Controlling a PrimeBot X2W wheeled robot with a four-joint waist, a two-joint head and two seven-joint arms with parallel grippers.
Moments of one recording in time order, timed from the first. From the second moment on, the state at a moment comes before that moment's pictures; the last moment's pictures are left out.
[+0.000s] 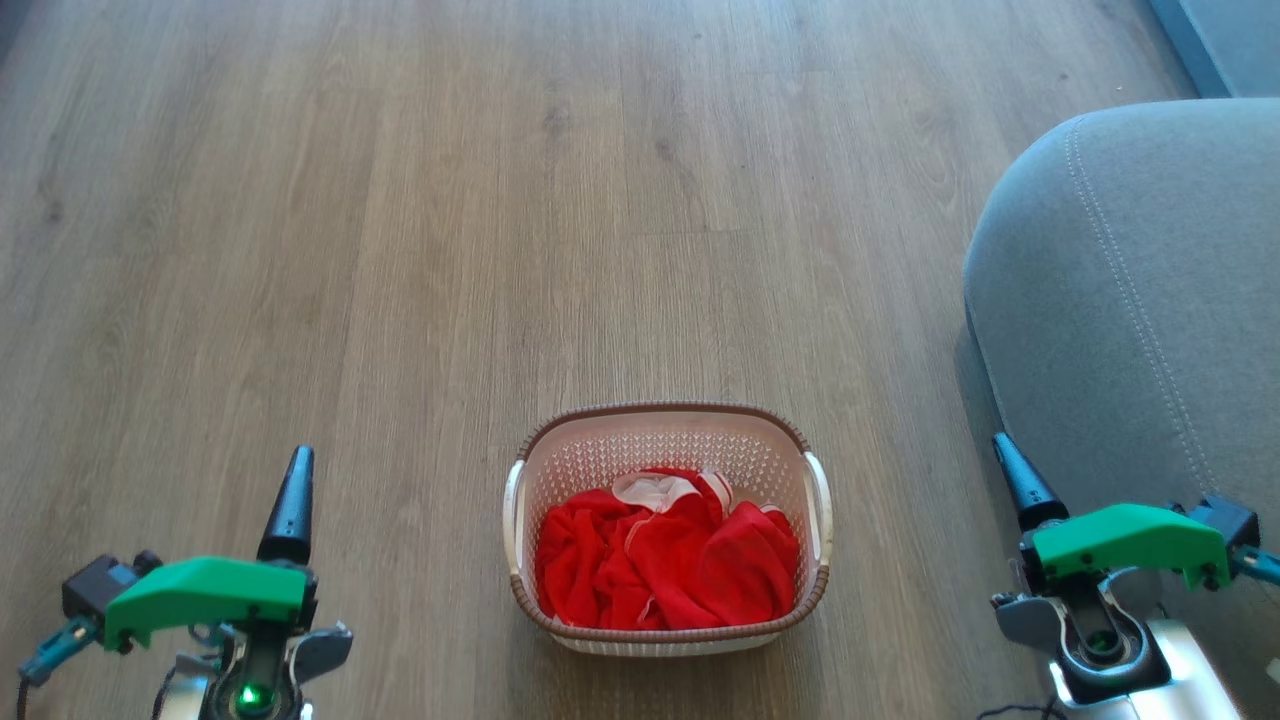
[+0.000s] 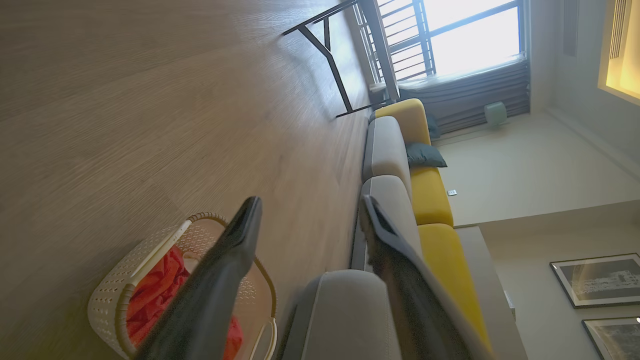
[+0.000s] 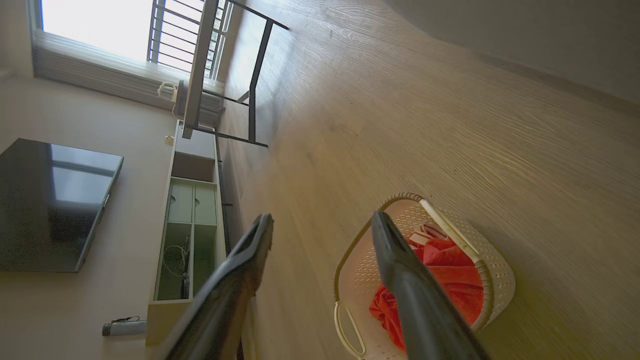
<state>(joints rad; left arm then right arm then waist) -0.10 0.05 0.04 0.41 -1.26 -0.12 -0.01 -0.17 -0.08 0.01 0.44 1.30 0.12 -0.01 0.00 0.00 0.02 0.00</state>
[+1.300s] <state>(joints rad) -0.20 0.06 0.01 0.44 -0.64 -0.12 -0.12 -0.33 -0.13 0.15 0.52 0.80 0.12 -0.12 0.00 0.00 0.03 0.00</state>
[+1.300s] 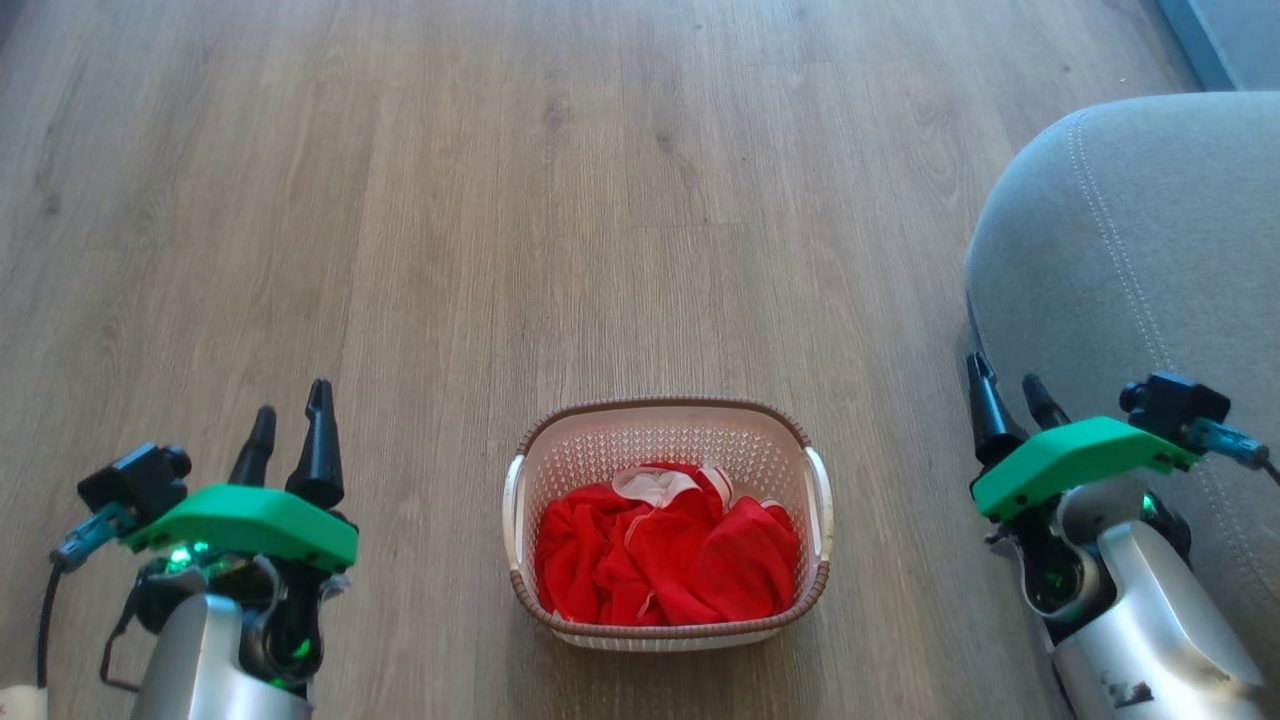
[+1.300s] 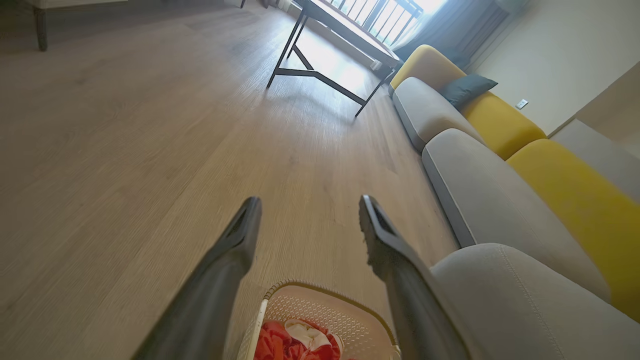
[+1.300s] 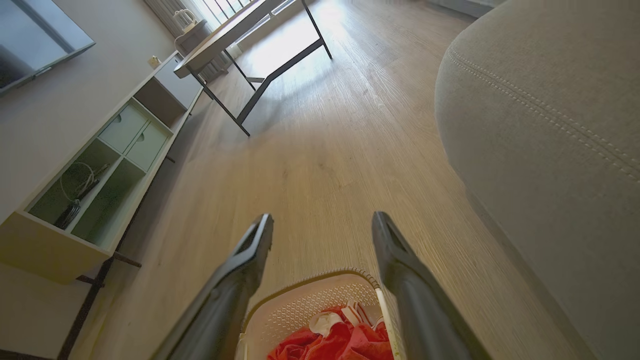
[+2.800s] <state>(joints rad) -0.33 0.07 0.01 0.50 -0.14 -0.13 -0.25 -0.51 -0.18 0.23 0.59 0.33 0.12 -0.25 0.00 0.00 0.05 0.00</state>
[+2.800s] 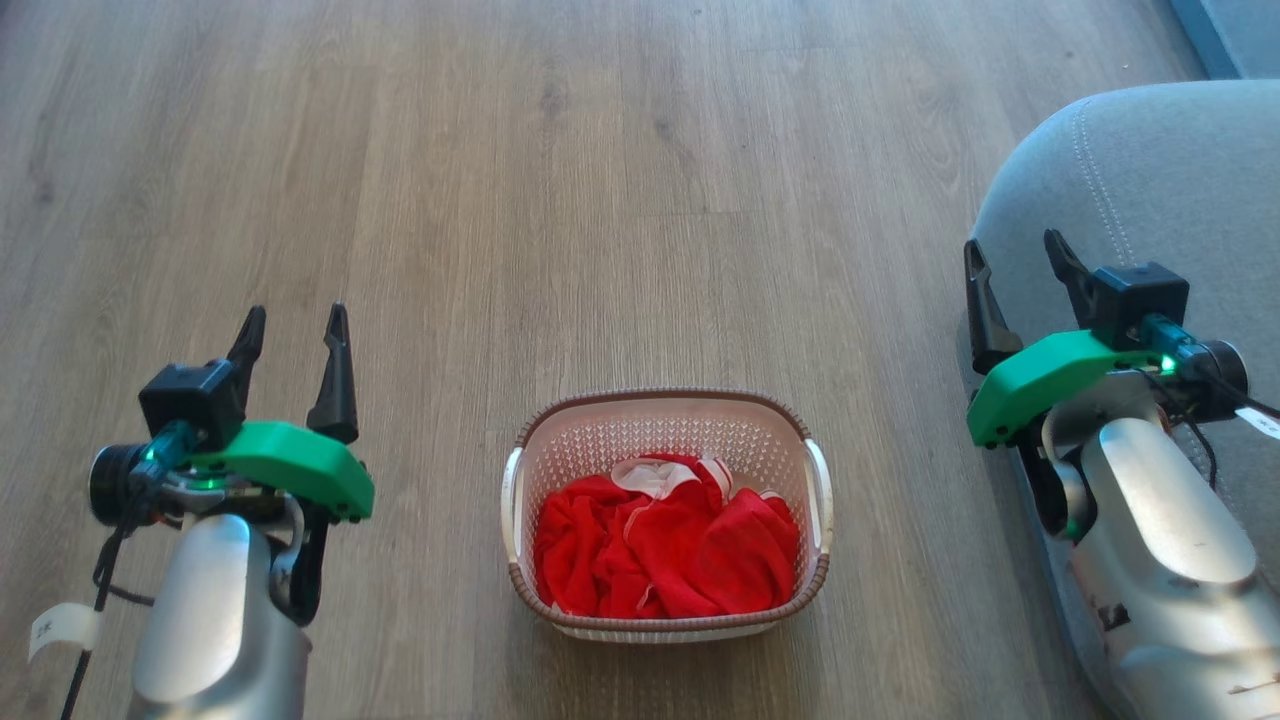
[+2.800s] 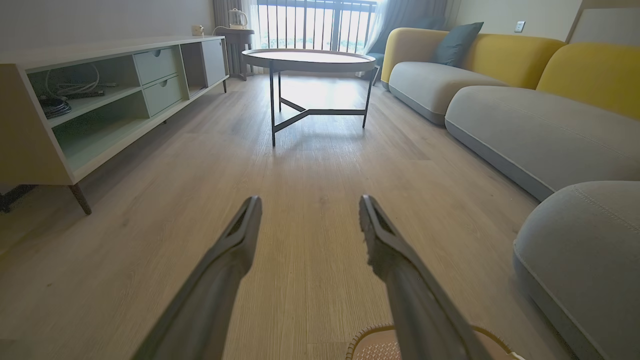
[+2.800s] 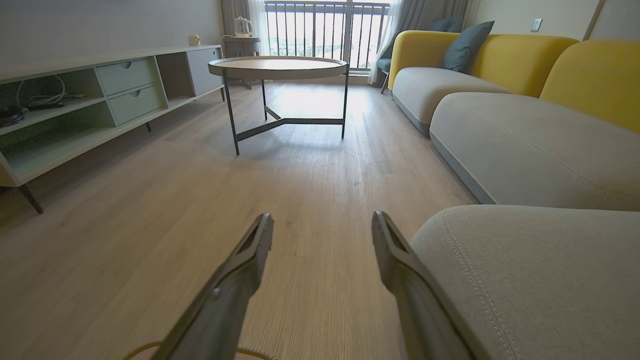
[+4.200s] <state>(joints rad) -0.44 0.05 -0.08 0.49 -0.17 -0.13 -0.25 -0.64 -0.16 0.16 0.43 0.27 0.12 -0.25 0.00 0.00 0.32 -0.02</state>
